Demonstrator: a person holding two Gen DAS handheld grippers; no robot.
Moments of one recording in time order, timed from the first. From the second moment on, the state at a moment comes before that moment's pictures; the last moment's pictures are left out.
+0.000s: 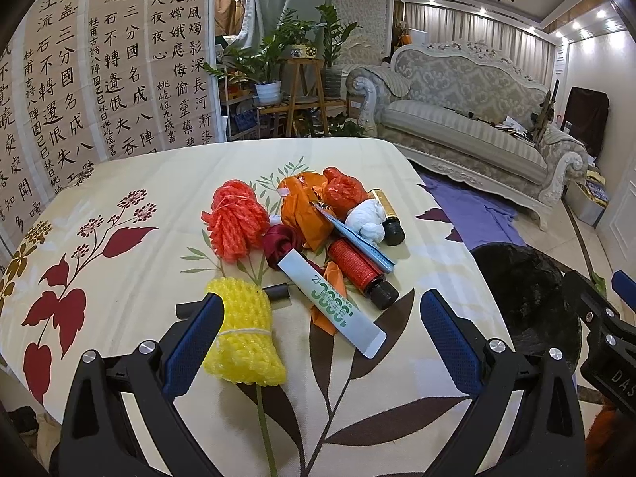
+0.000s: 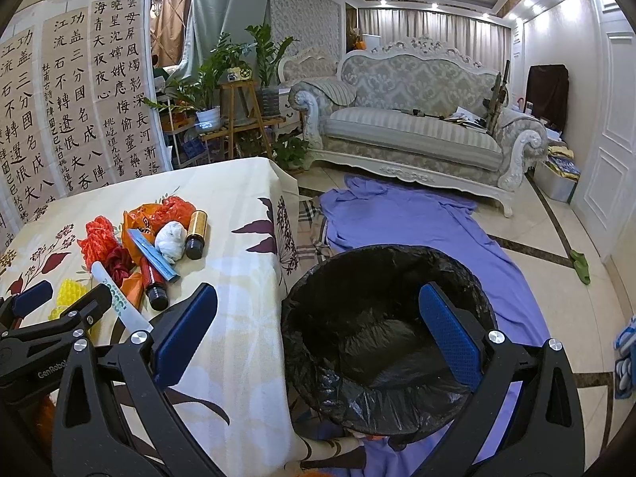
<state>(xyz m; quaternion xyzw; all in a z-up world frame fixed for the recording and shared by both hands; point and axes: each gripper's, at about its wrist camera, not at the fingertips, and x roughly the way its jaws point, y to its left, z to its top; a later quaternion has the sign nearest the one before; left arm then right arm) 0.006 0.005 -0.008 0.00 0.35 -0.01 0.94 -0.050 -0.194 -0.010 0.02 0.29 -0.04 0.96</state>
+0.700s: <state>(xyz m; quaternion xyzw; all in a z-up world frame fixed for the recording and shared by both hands) 0.003 0.003 -0.006 -0.01 0.35 -0.02 0.94 -0.057 -0.193 -0.009 0.02 0.30 -0.05 0.95</state>
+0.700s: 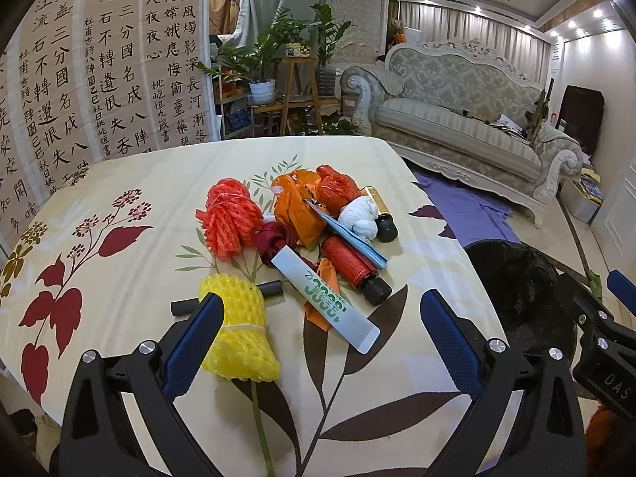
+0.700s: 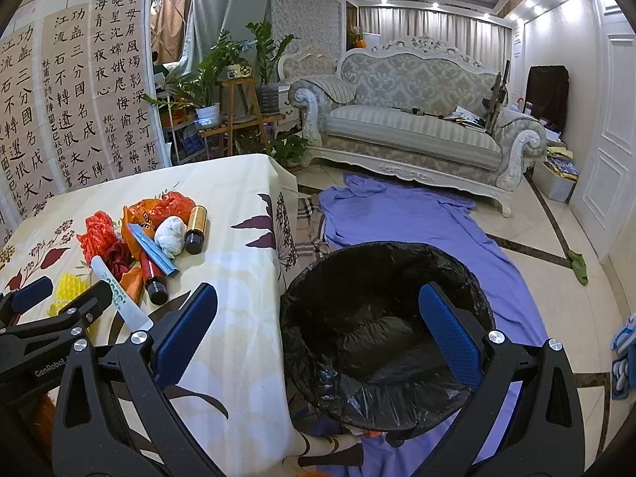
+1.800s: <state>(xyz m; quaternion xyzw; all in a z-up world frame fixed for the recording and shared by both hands) -0.002 0.069 -0.028 -0.02 0.38 0.01 0.92 -0.043 -0.166 -0.026 0.03 0.34 0.00 0.94</state>
